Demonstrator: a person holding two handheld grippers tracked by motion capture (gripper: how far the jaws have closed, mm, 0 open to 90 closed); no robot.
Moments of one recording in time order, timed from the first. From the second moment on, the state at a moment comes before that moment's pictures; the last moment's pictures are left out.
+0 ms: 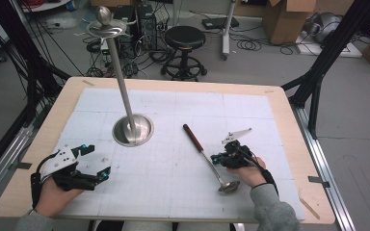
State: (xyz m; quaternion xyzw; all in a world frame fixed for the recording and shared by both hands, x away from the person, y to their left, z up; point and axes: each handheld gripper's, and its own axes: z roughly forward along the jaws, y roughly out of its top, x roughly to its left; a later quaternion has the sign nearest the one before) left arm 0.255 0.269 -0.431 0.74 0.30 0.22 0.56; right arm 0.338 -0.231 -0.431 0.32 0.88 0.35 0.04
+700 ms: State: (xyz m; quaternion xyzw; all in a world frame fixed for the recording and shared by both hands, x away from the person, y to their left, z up) left arm 0.254 0.270 -0.433 0.74 0.31 0.22 0.56; right arm 0.351 -0.207 -0.435 0.31 0.89 0.34 0.07
